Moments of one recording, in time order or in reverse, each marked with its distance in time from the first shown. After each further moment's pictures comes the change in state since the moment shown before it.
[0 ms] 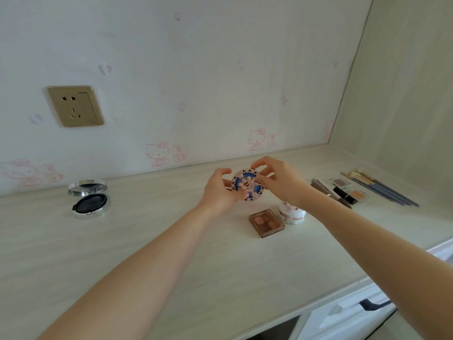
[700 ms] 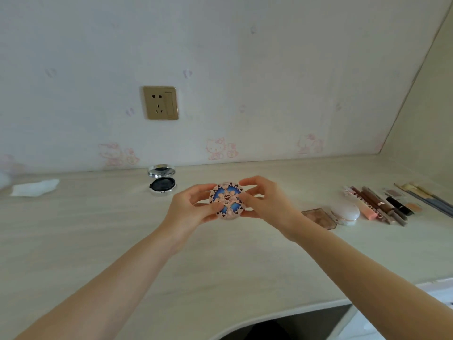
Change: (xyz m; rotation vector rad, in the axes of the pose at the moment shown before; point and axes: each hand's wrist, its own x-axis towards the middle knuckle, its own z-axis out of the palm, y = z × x) left_hand -0.130 -0.023 -0.161 -0.320 0.120 -0.034; right_hand -0.061 -0.118 0.107 0.554 -0.188 0.059
